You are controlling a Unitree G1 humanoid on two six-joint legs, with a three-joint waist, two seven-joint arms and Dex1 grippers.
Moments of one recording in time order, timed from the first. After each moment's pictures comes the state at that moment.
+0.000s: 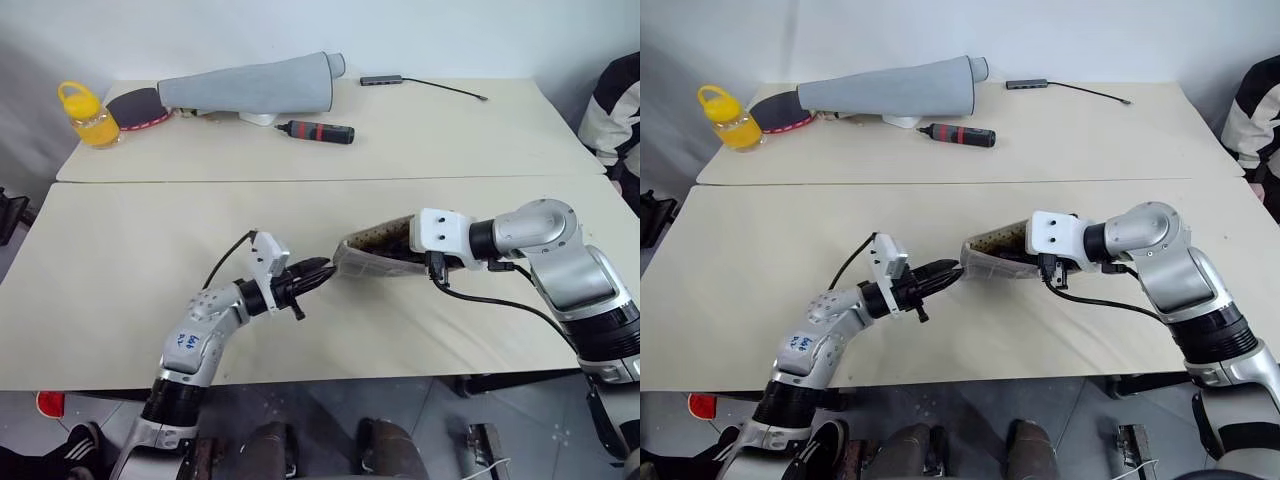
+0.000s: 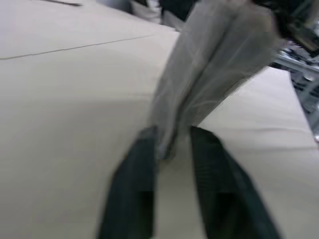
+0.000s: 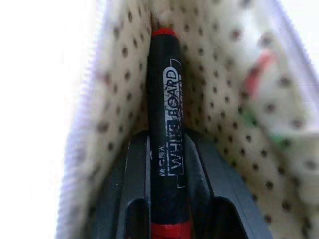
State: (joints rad) left arm -0.34 0.29 -0.07 -0.07 -0.40 0.36 -0.72; right arm -0.70 -0.82 0.27 -0.06 0.02 0.32 1.21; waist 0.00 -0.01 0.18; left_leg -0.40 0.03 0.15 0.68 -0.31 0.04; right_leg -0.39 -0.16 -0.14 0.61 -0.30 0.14
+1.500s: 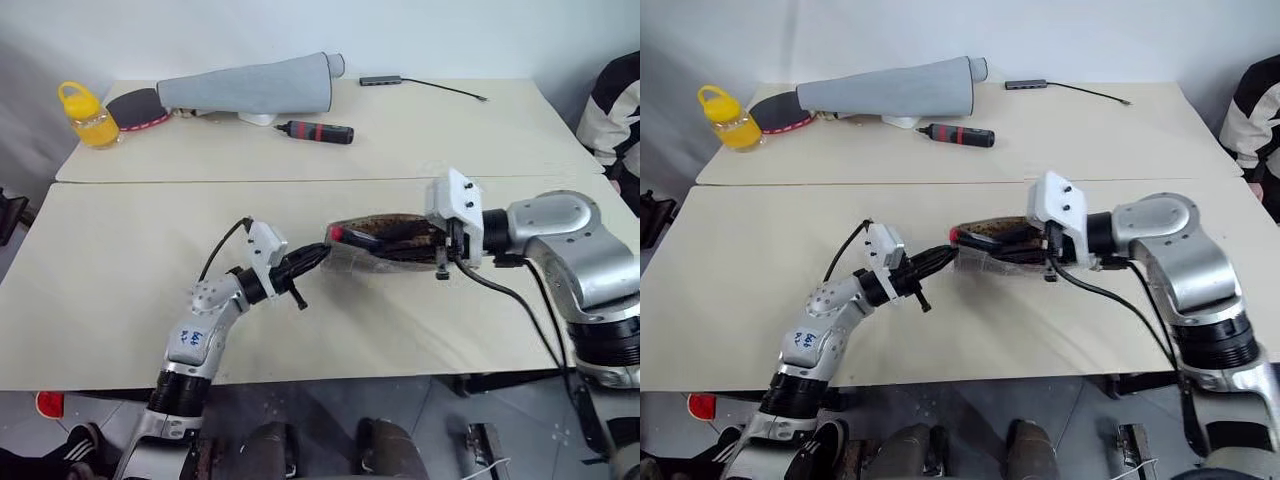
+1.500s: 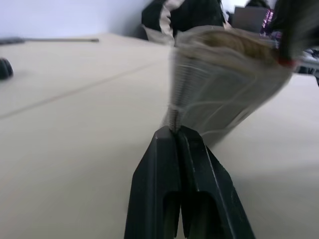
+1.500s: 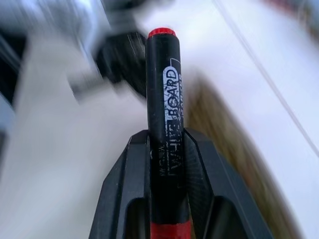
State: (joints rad) left arm -0.42 0.25 -0.07 0.00 -0.30 0.17 -0.68; right arm -0.76 -0.69 0.10 -0.24 0.40 0.59 1.16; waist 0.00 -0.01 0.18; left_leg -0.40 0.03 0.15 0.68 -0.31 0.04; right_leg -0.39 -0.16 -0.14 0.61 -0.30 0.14
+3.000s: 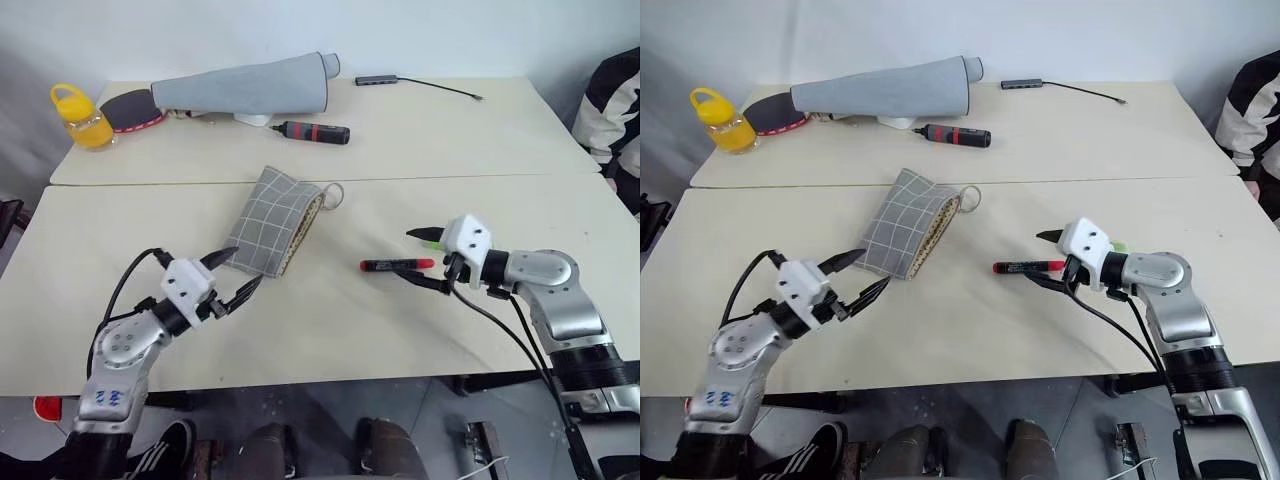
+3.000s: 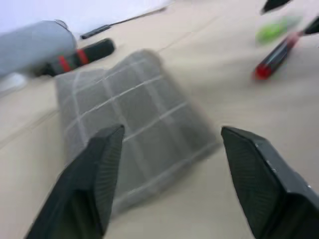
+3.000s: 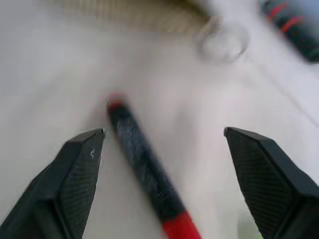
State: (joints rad) left arm 0.00 0.54 0.16 -0.27 -0.37 0.06 -0.62; right arm -0.45 -0.65 -0.02 0.08 0.33 0.15 1.01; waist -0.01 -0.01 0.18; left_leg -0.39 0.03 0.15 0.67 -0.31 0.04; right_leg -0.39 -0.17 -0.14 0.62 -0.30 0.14
